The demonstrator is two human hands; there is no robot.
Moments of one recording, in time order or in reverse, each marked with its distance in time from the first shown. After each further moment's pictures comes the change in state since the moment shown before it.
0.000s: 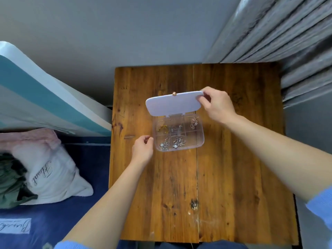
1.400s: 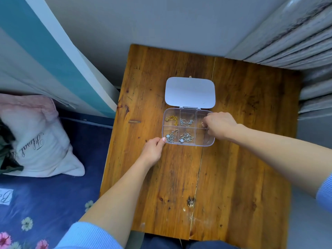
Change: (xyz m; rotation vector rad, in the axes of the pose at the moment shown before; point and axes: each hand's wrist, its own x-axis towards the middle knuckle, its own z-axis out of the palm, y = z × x) left_hand 0.008 -0.054 0.026 0.045 -0.221 0.111; right_hand -0.017 0.014 0.055 -0.904 -0.631 -0.301
